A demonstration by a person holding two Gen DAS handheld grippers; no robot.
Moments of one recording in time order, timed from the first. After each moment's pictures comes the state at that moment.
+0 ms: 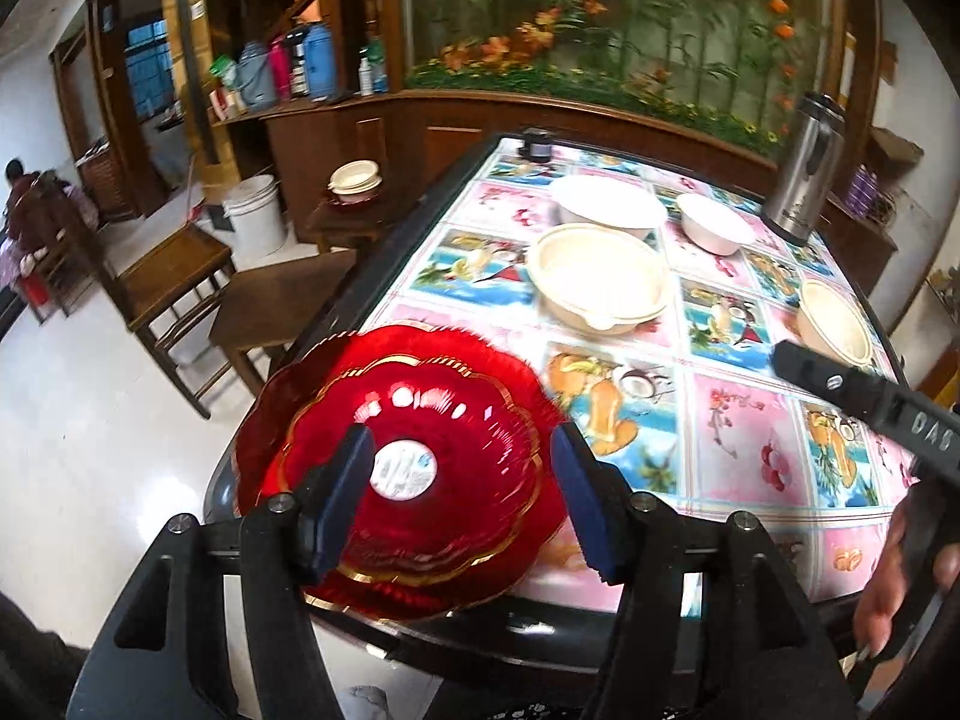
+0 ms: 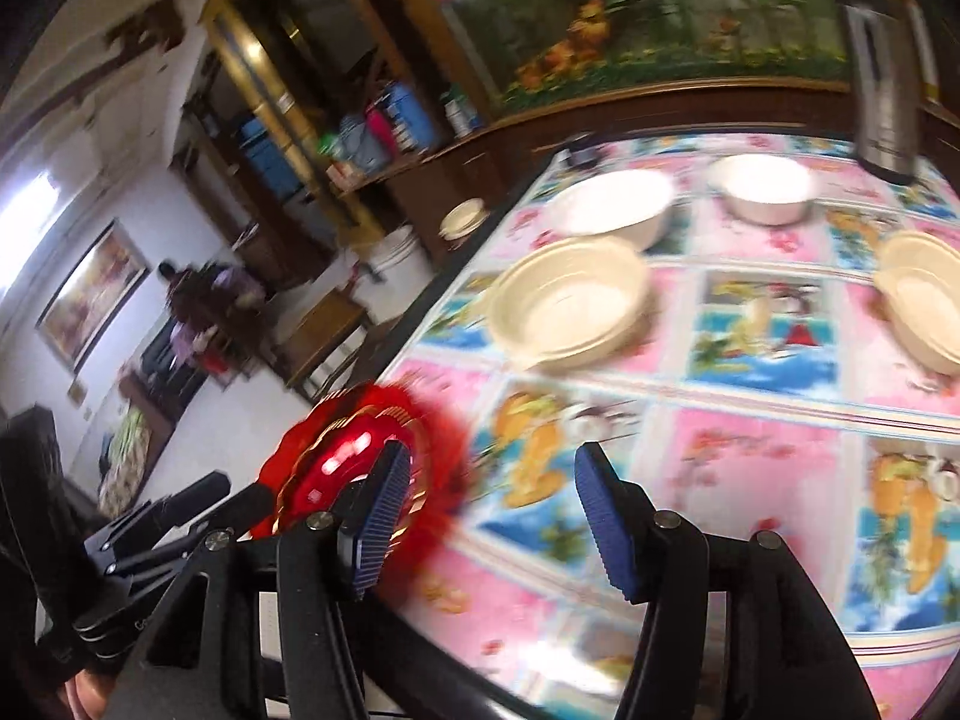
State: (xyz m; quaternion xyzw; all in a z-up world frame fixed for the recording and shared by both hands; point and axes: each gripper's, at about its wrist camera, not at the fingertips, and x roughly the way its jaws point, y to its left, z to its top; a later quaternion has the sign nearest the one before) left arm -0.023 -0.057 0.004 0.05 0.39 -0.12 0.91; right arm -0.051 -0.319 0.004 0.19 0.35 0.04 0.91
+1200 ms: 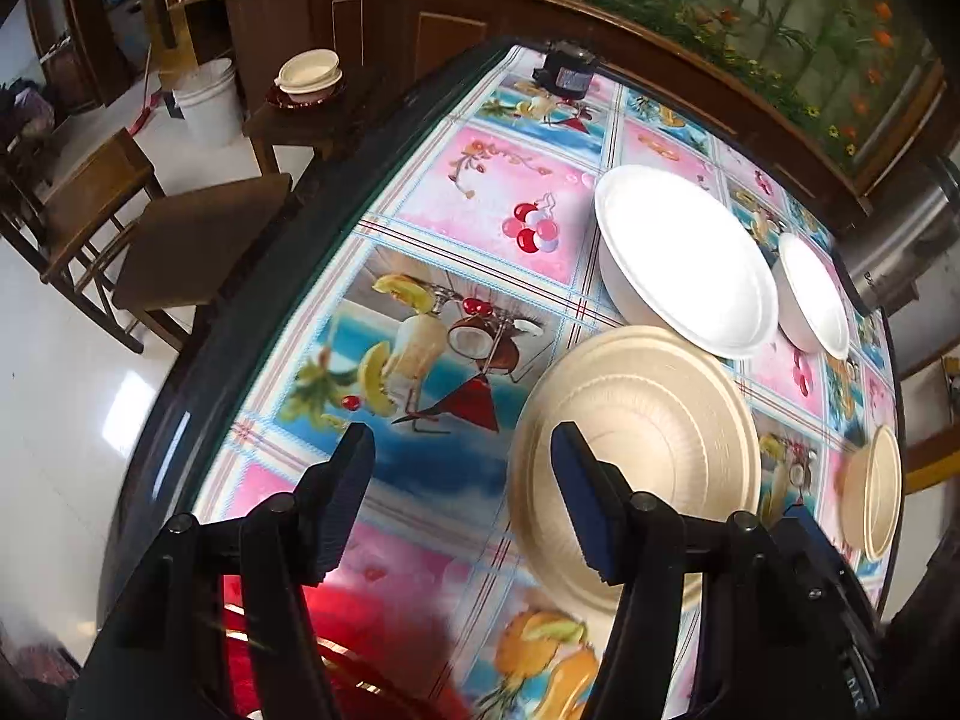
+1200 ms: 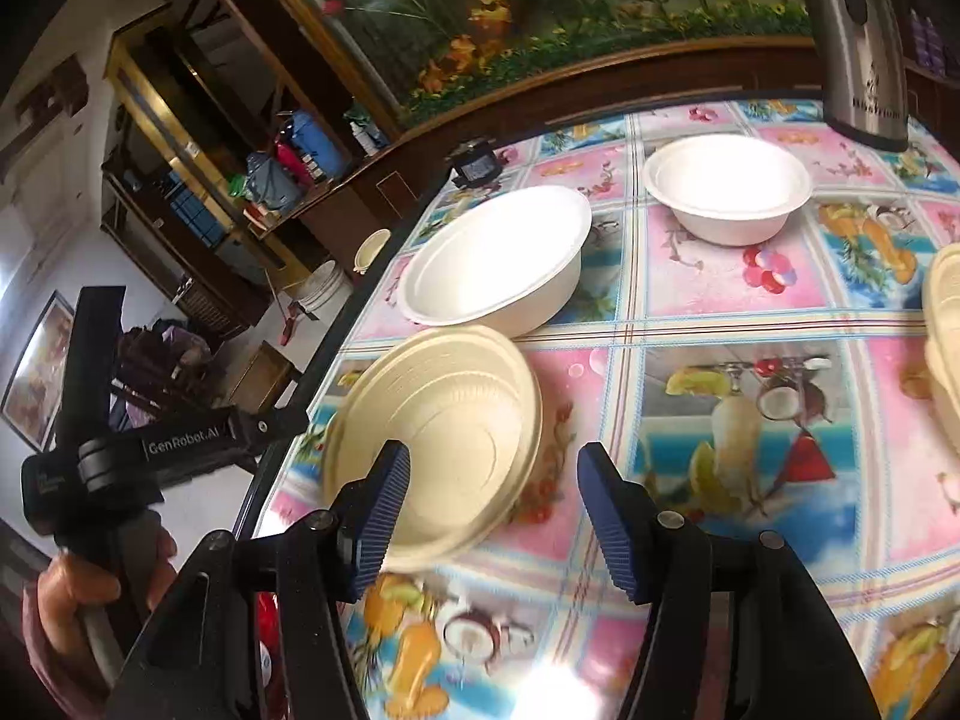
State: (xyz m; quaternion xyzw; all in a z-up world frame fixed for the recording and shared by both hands) left arm 0.215 -0.141 -0.053 0.00 0.54 -0.12 0.83; right arm 0.110 -0.382 -0.056 0.24 0.38 -0.02 0.89
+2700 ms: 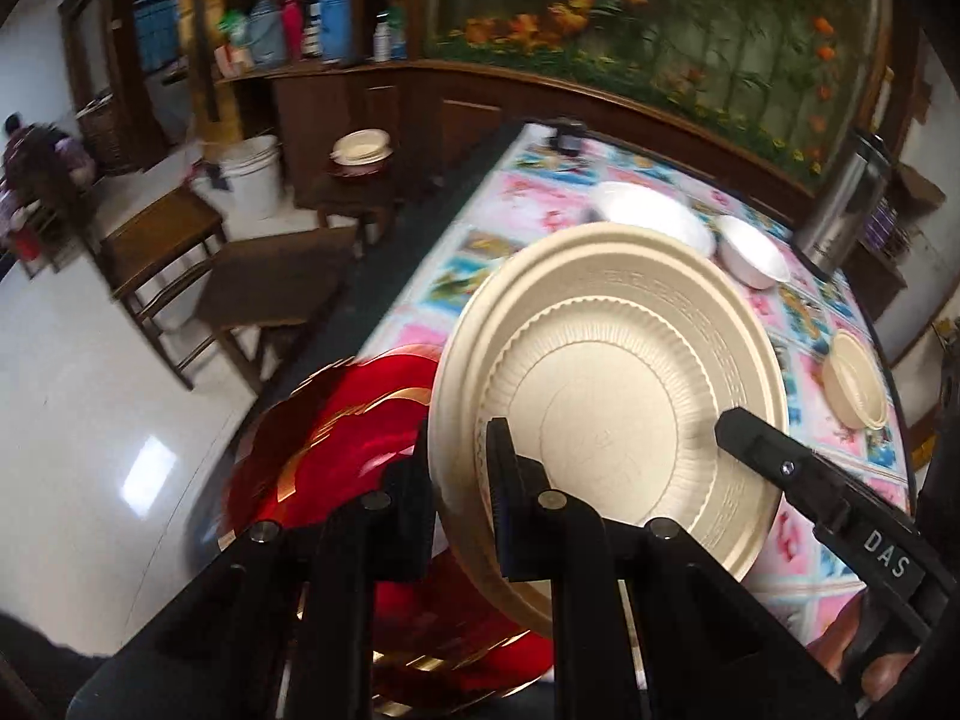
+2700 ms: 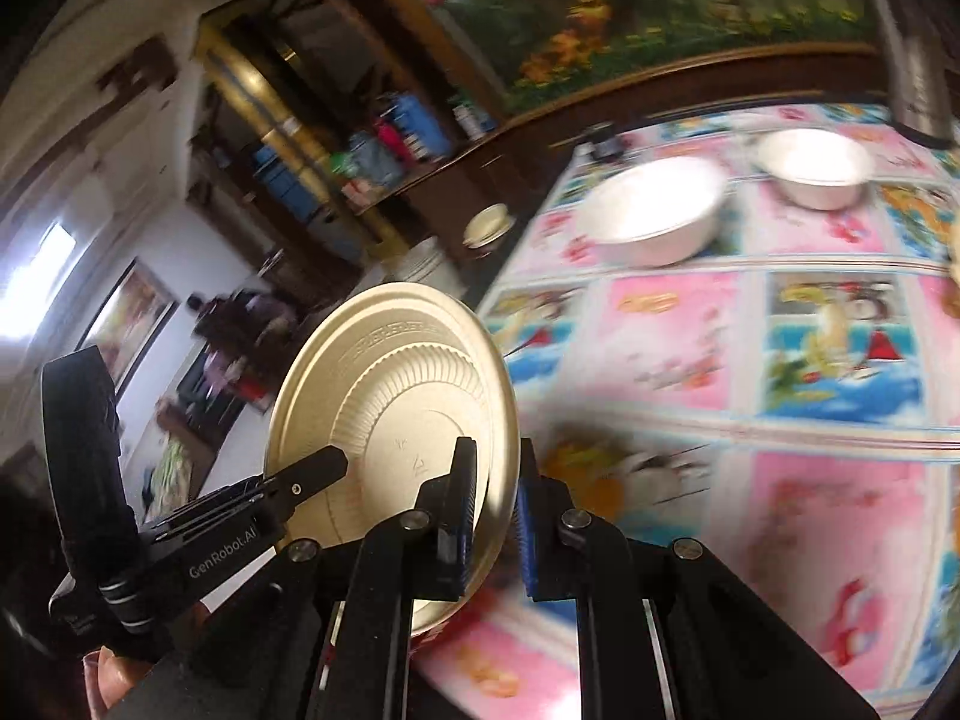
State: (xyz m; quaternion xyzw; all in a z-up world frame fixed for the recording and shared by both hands) left arm 0.047 -0.028 -0.007 0.01 0.44 -0.10 0.89; right arm 0.023 -0.272 -0.018 0.22 0.36 0.11 0.90
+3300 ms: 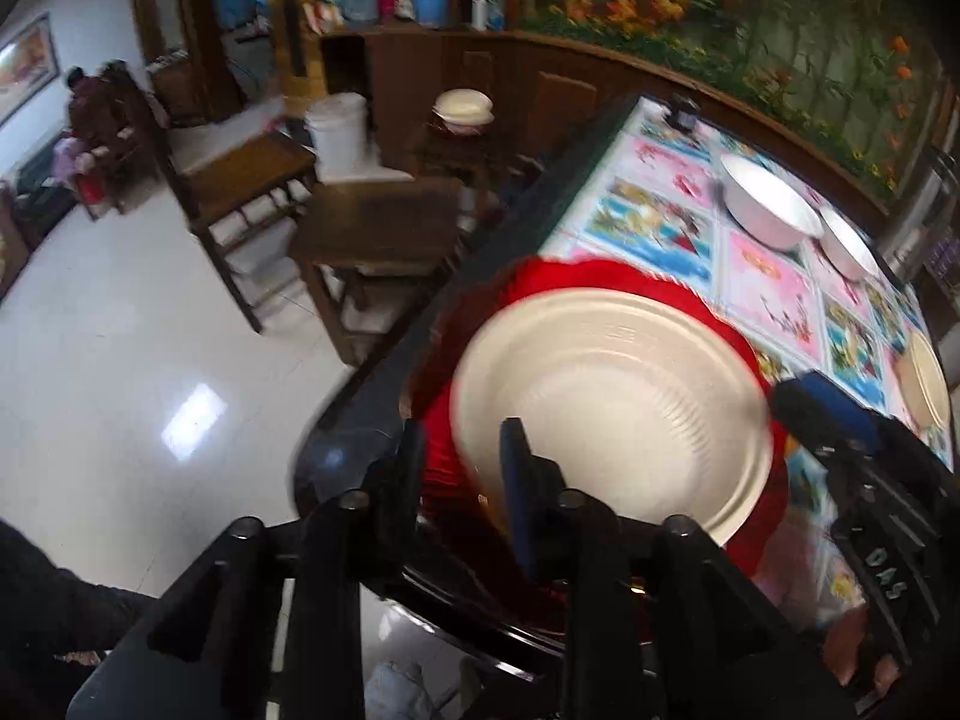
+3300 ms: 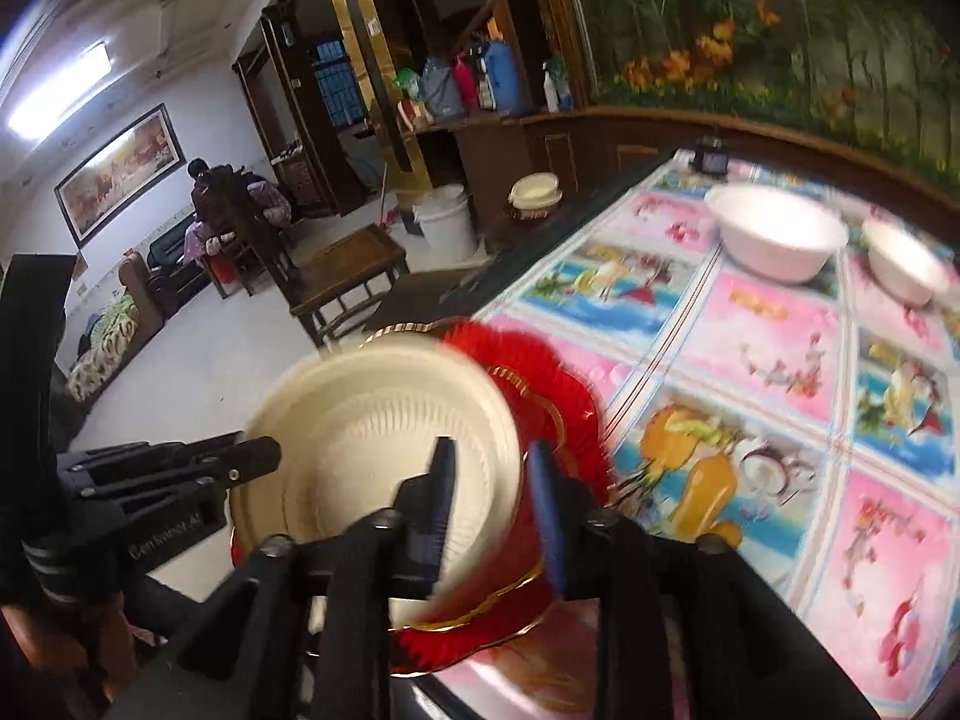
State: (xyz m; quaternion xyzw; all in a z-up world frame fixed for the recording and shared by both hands) left arm 0.031 0.034 -0.041 0.00 0.45 -0.01 0.89; right arm 0.014 -0.177 -0.045 0.04 0.35 0.11 0.93
